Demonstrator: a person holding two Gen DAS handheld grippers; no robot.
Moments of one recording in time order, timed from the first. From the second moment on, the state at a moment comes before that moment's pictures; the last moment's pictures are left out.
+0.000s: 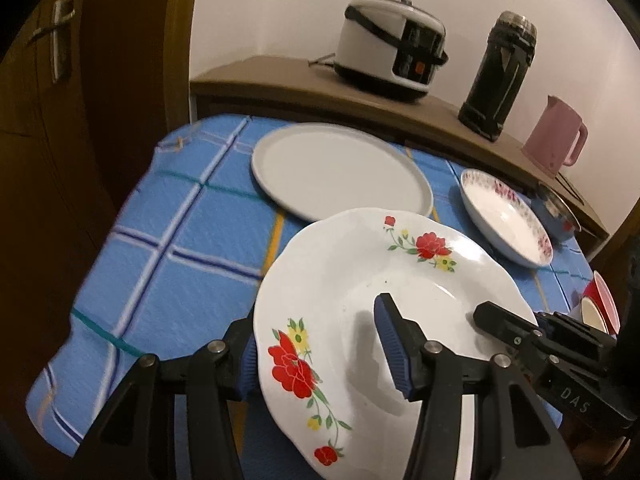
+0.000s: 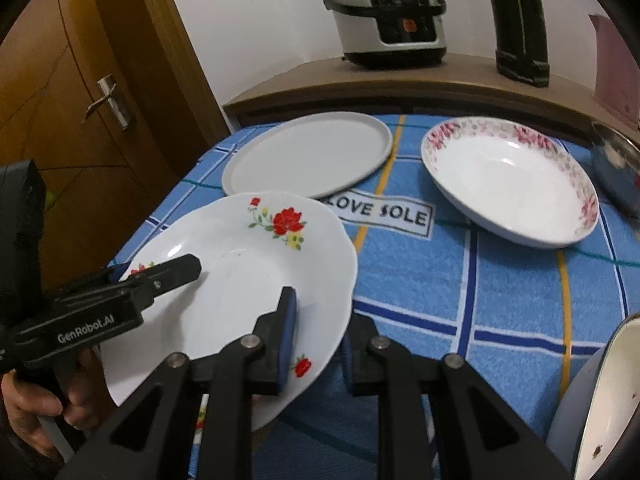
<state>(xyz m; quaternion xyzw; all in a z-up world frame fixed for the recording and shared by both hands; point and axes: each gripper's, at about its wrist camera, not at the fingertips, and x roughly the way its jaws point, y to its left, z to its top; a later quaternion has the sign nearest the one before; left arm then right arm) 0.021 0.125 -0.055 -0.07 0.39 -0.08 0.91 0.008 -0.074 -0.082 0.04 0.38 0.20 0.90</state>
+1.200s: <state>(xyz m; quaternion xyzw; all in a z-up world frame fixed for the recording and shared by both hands) 0.188 0.135 -0.053 -0.05 0.37 -0.02 0.93 0.170 -0.050 -0.069 0.09 0.35 0.14 0.92</state>
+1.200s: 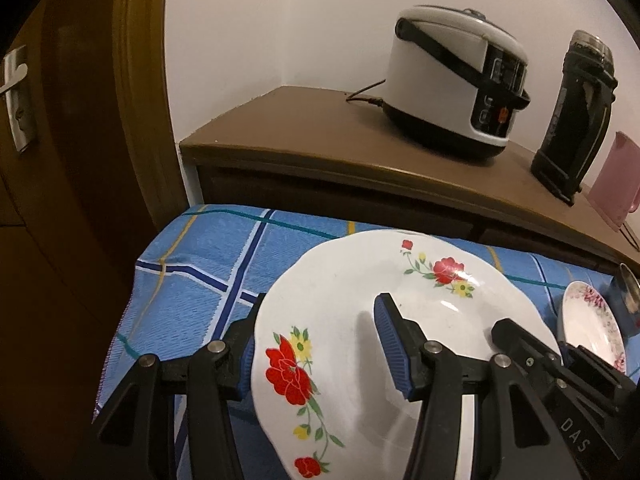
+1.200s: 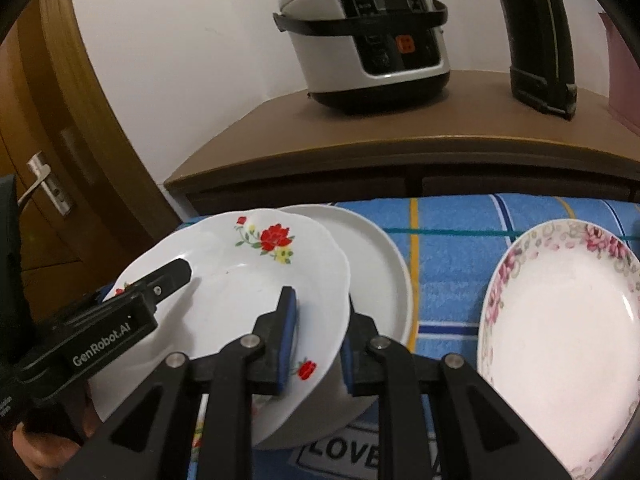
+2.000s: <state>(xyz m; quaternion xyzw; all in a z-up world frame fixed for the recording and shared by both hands) 0.195 0.116 -0.059 0.03 0.34 0.03 0.94 0.194 -0.056 -0.081 0.12 0.39 0.12 0.91</state>
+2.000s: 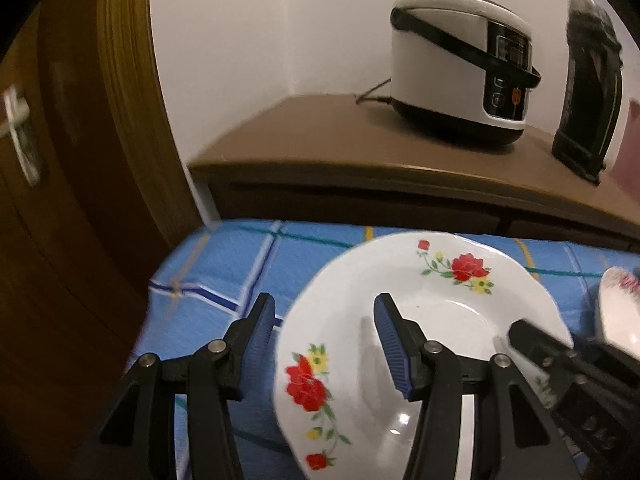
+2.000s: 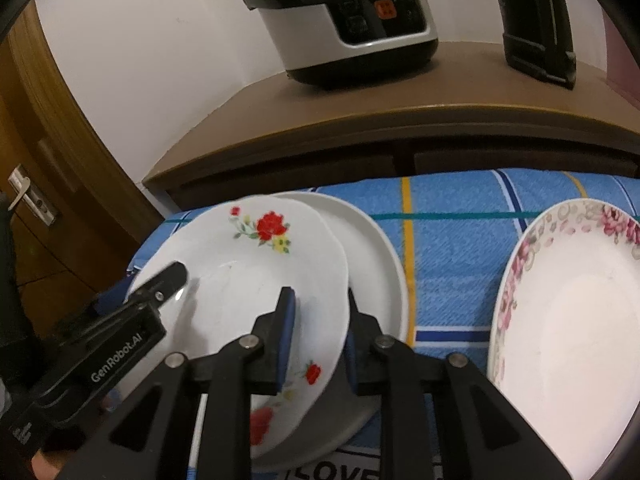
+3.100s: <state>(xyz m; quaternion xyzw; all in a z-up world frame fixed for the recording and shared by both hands) 0.079 0.058 -0.016 0.00 0.35 -0.02 0.94 0.039 -0.141 -0.024 0.14 0.29 0.06 0.94</state>
